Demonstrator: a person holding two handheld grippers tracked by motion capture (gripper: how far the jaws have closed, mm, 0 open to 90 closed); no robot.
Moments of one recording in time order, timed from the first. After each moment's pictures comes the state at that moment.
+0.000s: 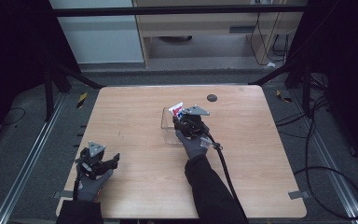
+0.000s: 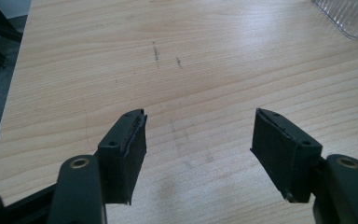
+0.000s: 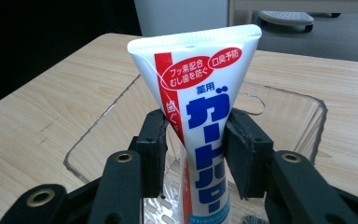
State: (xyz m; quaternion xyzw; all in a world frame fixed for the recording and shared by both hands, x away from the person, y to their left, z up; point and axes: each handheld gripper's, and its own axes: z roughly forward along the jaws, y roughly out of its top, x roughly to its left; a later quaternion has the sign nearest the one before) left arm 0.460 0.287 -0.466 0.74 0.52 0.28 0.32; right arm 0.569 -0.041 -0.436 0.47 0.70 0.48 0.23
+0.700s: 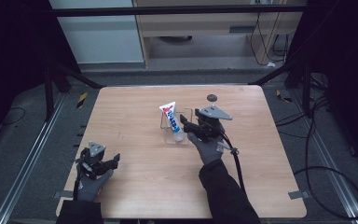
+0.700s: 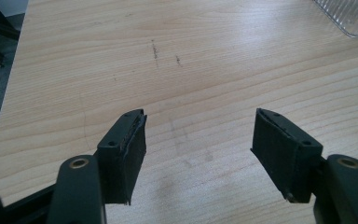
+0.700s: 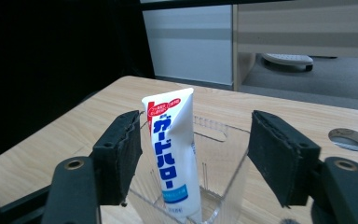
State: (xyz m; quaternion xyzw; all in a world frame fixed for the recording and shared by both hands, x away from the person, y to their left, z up) left arm 0.461 0.286 -0.467 0.74 0.52 0.28 0.32; right arm 0.525 -0.088 -0.392 0.44 0.67 0.55 0.25
